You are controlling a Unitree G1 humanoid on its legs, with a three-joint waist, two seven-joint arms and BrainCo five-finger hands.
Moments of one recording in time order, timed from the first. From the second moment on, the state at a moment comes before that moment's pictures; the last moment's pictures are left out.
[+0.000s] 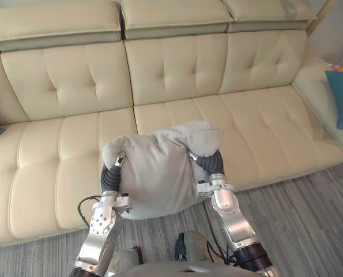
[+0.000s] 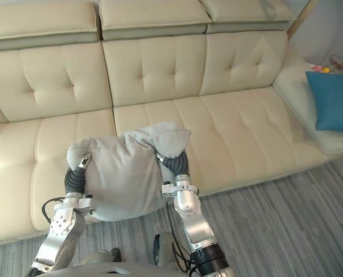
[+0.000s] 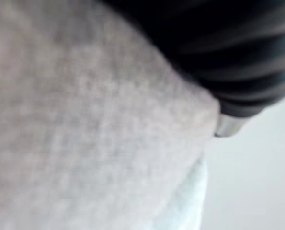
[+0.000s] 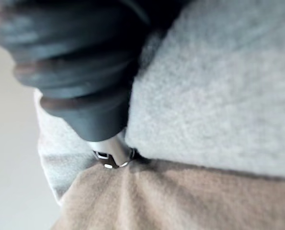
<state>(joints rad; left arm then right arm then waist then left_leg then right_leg) 0.19 0.16 -0.27 -0.10 -0.33 -0.22 0.30 -0.01 -0.14 0.26 -0.02 -0.04 -0.15 -0.27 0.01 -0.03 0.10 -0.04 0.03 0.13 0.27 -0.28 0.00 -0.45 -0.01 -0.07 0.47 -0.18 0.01</state>
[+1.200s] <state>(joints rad) 0.18 0.10 -0.30 -0.06 -0.29 -0.21 0.22 0.13 -0.16 0.18 -0.13 -0.01 -0.15 -0.24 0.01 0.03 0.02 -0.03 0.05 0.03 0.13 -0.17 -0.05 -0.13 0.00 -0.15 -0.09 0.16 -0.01</state>
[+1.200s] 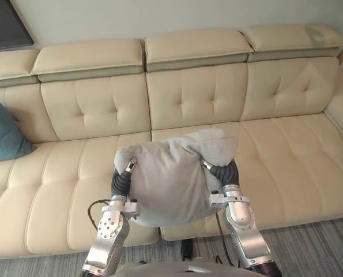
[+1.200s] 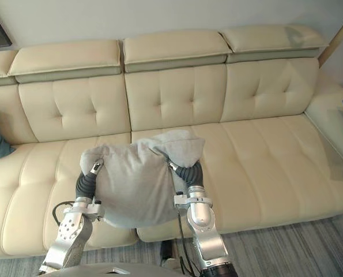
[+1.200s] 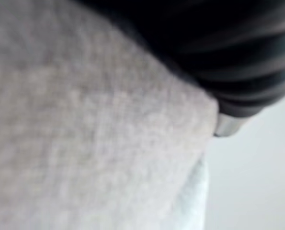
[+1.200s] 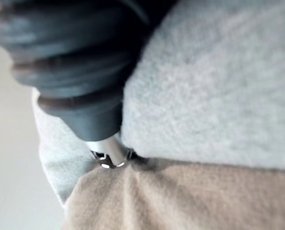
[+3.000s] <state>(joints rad) -1.29 0.52 0.08 0.65 -0.21 -0.19 0.42 -1.34 -0.40 0.00 0.52 0.19 -0.15 -0.45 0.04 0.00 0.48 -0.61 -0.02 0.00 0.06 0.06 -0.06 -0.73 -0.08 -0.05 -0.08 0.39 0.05</state>
